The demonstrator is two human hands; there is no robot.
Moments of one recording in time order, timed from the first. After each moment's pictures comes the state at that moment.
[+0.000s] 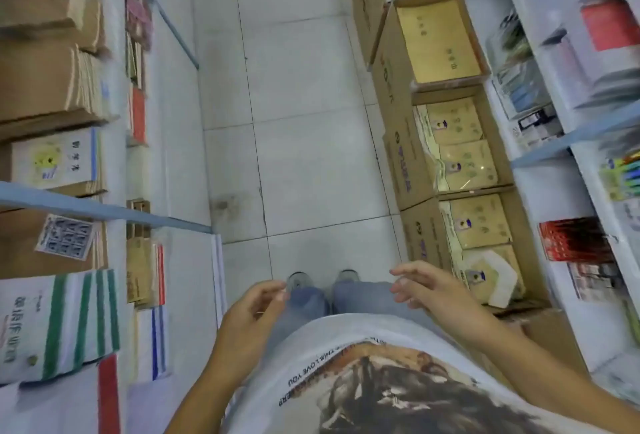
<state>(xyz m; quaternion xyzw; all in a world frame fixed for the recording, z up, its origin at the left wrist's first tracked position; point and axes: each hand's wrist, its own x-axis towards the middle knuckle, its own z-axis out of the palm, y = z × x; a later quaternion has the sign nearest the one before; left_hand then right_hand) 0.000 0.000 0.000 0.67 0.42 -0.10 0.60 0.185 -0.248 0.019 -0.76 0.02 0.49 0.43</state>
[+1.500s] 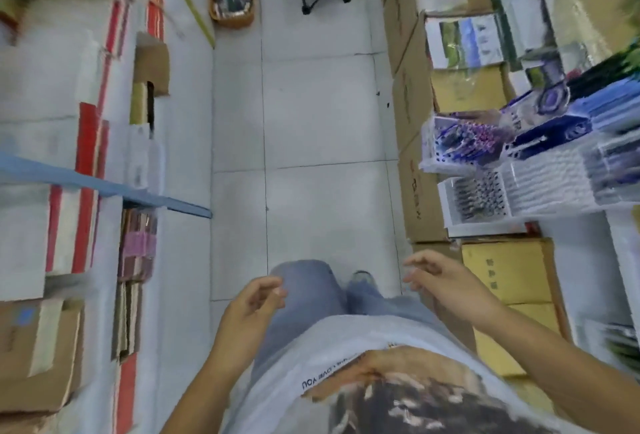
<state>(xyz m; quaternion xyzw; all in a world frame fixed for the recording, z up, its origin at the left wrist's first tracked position) 0.771 0.513 -0.007 0.60 0.51 -0.07 0.62 0.991 0.288 0.004 -0.79 -0.02 0.51 0.35</state>
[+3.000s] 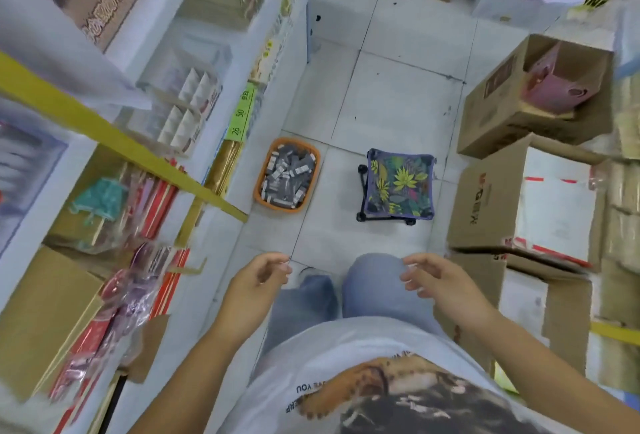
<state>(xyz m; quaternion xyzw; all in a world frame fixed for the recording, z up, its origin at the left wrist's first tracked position) 1.524 1.243 -0.027 0.58 0.55 0.04 0.60 1.783 1.080 0.001 -0.80 -0.13 0.51 0.30</state>
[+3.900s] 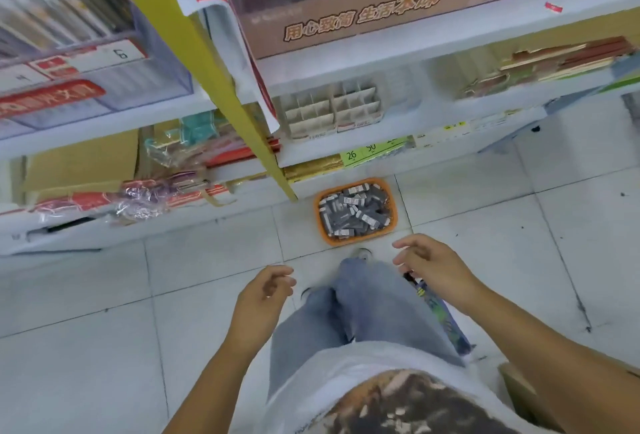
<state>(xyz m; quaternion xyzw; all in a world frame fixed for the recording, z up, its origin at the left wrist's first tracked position) 1.656 1.290 -0.062 0.18 0.79 0.31 0.50 1.900 1.457 -0.052 -0.61 -0.52 0.61 0.00</state>
